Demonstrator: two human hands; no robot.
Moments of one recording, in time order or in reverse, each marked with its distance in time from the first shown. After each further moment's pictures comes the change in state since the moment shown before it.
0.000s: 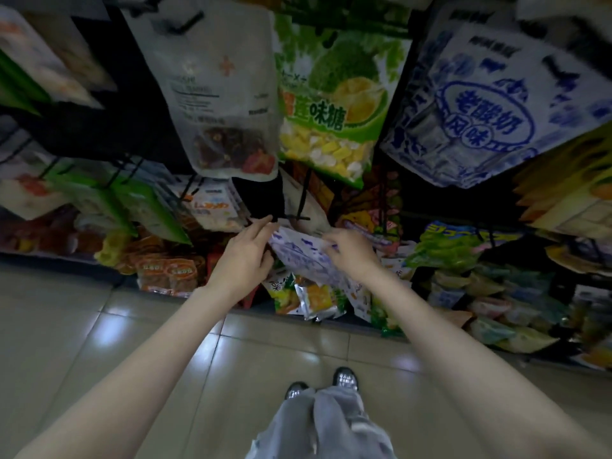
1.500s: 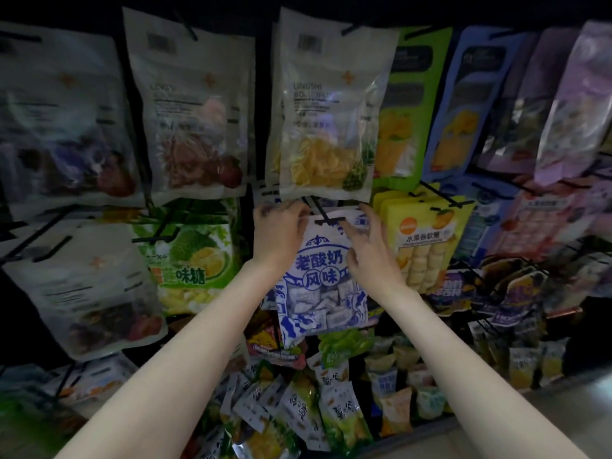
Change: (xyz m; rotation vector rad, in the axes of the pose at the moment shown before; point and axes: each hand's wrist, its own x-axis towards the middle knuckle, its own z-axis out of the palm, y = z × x) left_hand 0.186 0.268 -0.069 0.098 0.478 0.414; right_hand -0.108 0.059 -0.222 -0.299 0.838 0.140
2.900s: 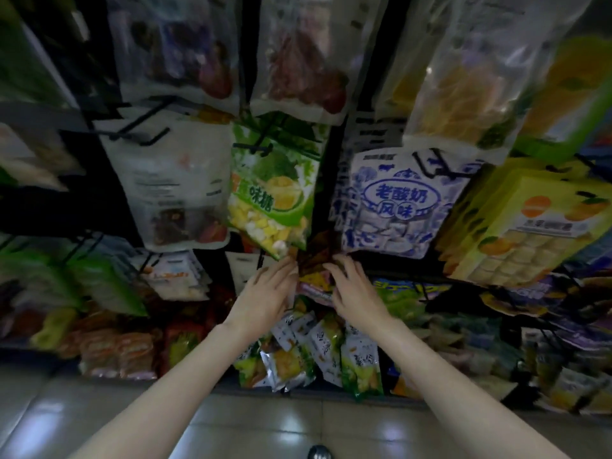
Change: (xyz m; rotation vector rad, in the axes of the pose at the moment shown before) left_hand -0.219 -0.114 0.004 0.170 -0.544 0.029; right_hand -0.071 -0.067 0.139 0.052 -0.567 -0.280
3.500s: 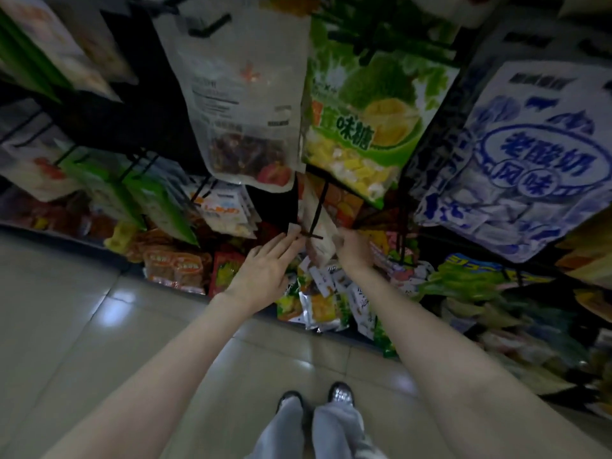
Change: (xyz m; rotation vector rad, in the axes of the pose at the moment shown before) left_hand -0.055 -0.048 0.033 -0.192 -0.249 -0.336; right_hand 0.101 -0.036 0.129 0.473 -0.169 0.360
